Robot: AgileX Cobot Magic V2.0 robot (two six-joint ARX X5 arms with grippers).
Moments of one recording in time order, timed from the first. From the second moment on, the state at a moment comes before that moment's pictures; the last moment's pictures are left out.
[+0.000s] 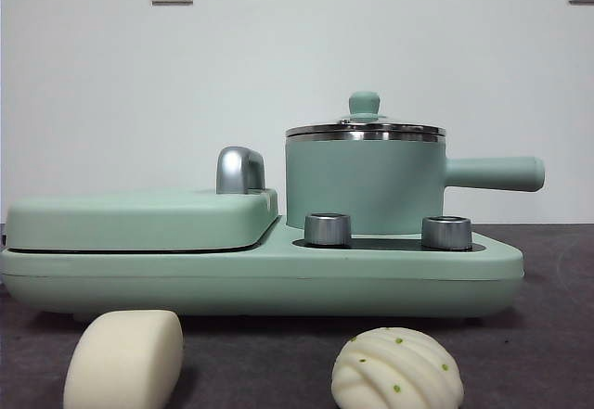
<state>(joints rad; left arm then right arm) -0.02 0.59 0.87 -0.41 0.28 -0.32 0.07 0.65 0.97 -0.42 -0.28 0.17</state>
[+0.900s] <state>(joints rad) -0.21 0.81 0.95 -0.48 0.37 0.22 0.31 0.82 0.98 -0.54 -0.31 -0.26</state>
